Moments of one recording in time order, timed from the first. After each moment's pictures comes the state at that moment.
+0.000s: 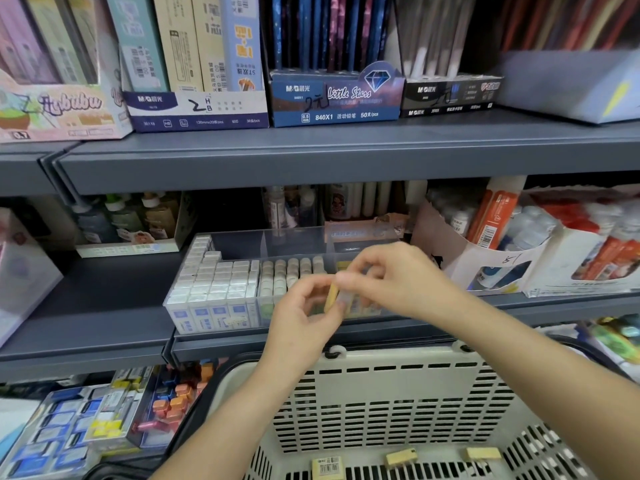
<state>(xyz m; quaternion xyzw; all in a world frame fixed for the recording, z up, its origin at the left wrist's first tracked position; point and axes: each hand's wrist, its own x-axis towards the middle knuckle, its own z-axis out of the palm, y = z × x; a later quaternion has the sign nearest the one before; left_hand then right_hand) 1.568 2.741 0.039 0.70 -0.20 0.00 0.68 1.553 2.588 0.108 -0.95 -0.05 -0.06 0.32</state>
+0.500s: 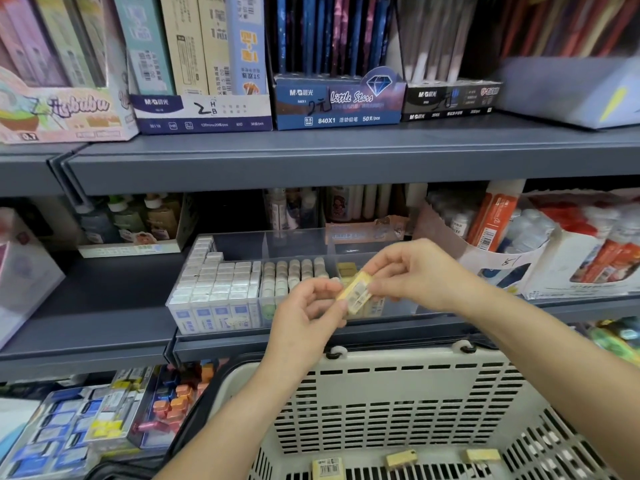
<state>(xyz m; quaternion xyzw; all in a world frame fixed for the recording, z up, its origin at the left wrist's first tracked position) 1.568 2.739 0.037 0.68 -0.17 -0.04 0.71 1.554 2.565 0.113 -0.90 -0.04 0.00 0.44</state>
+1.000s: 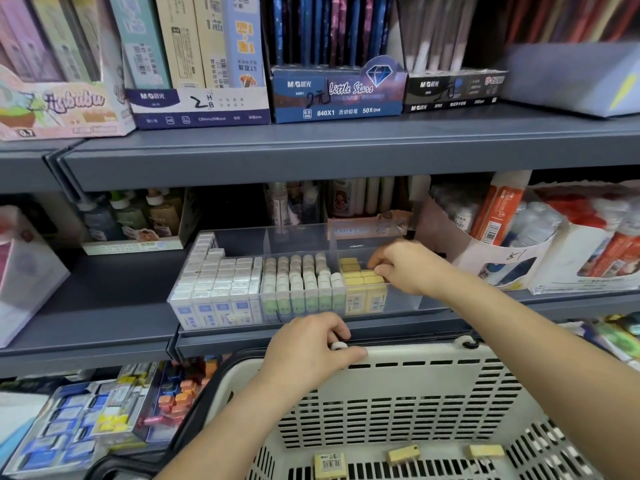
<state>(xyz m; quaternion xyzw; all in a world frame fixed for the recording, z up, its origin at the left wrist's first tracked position) 1.565 2.747 0.023 0.93 -0.23 -0.05 0.30 1.602 2.551 0.082 -0.99 -0.02 0.02 0.13</state>
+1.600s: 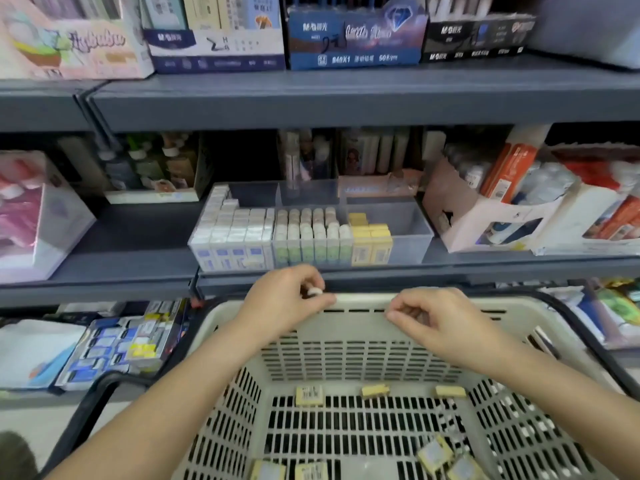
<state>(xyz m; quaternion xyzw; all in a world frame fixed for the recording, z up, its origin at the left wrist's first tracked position) 1.556 2.787 0.029 0.92 -0.24 -0.01 0.30 1.470 2.567 0.055 -0.95 -0.11 -0.01 0.29</state>
